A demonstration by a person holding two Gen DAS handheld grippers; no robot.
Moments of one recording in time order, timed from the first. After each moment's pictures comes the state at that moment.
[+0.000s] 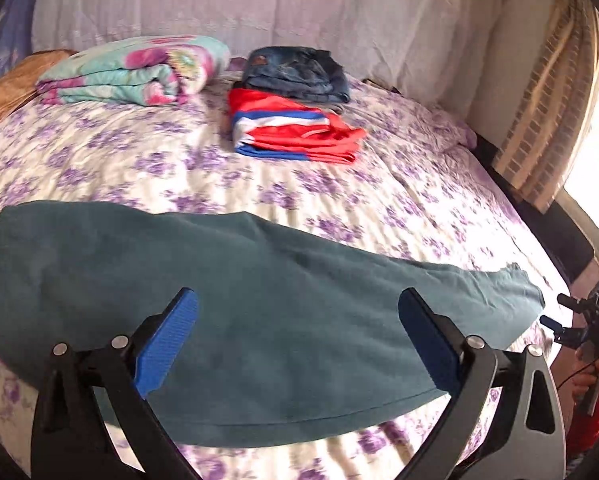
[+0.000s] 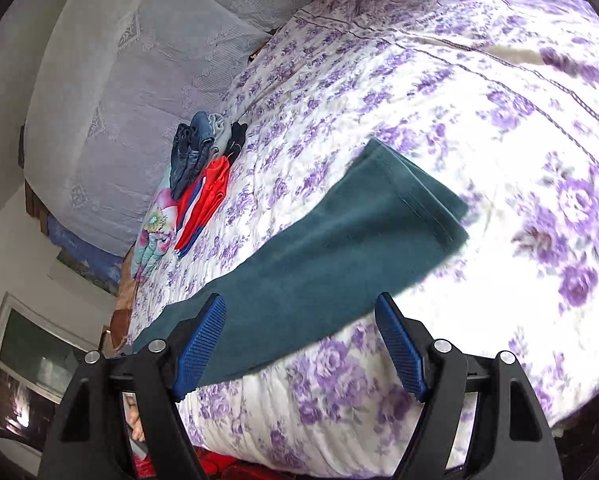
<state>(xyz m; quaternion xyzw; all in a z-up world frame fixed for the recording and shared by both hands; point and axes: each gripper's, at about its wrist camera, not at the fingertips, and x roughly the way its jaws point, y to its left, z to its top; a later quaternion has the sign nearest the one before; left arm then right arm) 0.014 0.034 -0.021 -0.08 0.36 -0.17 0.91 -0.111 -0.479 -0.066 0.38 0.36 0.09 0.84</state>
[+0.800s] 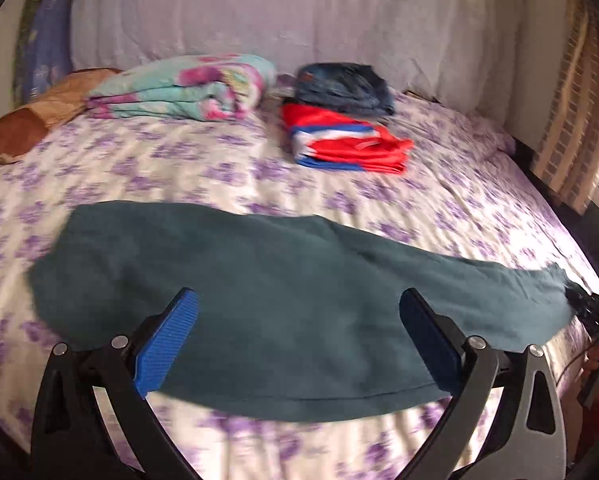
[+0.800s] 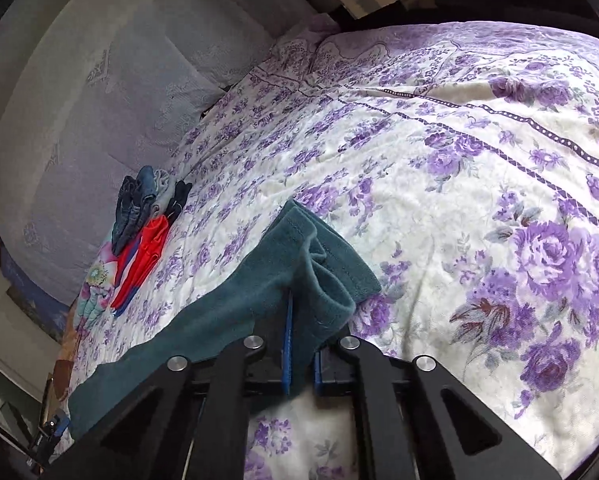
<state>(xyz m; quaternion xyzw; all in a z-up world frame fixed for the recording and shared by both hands) -0.016 0.100 -0.014 -0.08 0.33 -0.05 0.94 -0.086 -0.487 -0.087 0.34 0.26 -0.05 0.90</state>
